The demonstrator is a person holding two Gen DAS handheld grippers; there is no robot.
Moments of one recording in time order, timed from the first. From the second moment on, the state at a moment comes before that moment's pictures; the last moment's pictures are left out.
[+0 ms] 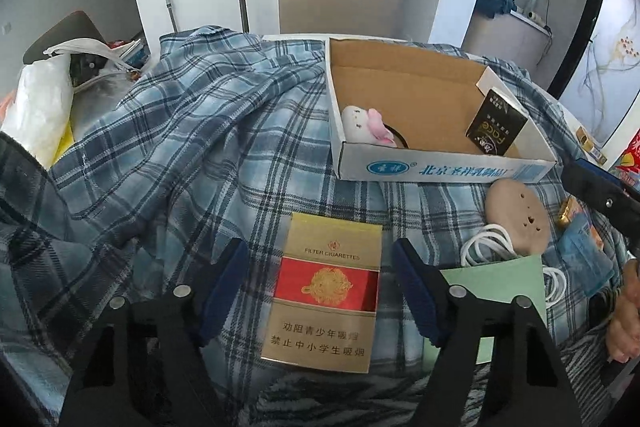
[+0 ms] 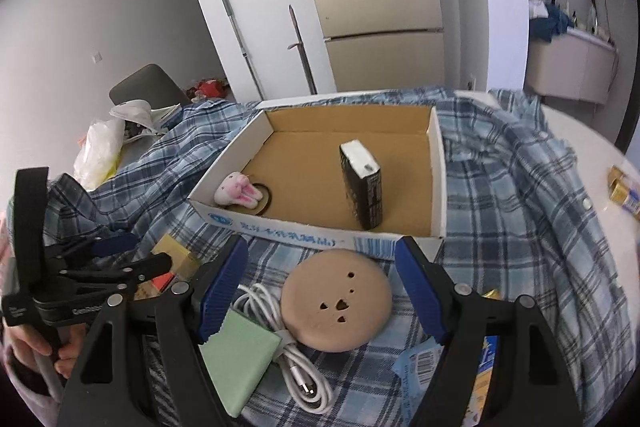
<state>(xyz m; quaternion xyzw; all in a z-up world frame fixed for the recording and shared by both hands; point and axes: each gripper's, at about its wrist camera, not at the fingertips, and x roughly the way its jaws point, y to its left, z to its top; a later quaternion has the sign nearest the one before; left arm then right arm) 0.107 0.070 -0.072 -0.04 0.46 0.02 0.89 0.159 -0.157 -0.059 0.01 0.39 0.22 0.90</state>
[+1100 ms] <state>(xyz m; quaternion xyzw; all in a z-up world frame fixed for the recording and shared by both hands) 0.067 0.041 -0.028 -0.03 0.27 -0.05 0.96 0.178 -0.142 -0.099 -0.02 0.47 0.19 0.86</state>
